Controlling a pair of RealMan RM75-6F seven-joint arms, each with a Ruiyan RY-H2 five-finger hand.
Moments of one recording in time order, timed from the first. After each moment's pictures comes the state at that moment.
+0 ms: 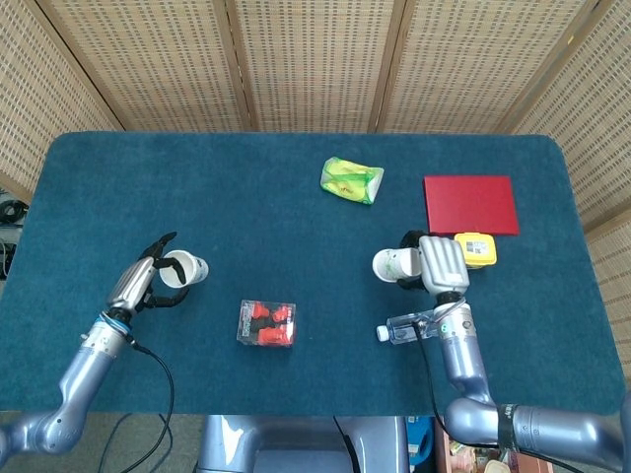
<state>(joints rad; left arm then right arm) -0.53 -1.31 -0.18 -1.68 1.05 0.98 -0.17 0.76 -1.46 0.24 -1.77 -0.69 1.34 -0.51</state>
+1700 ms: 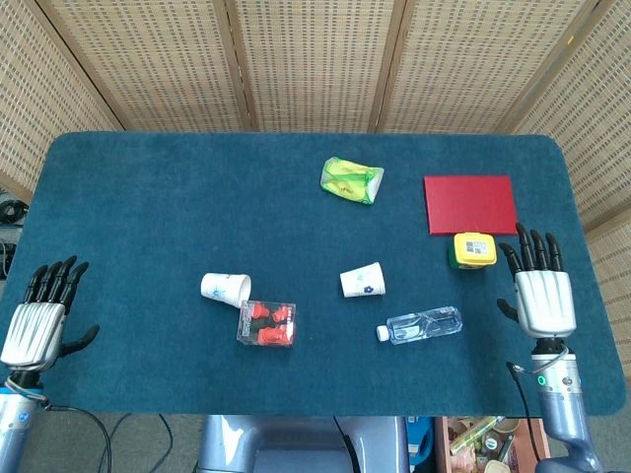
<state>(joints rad) -0.20 -1.22 0.02 -1.60 1.43 1.52 0.14 0.40 -1.27 0.03 -1.61 -1.23 1.57 -0.40</state>
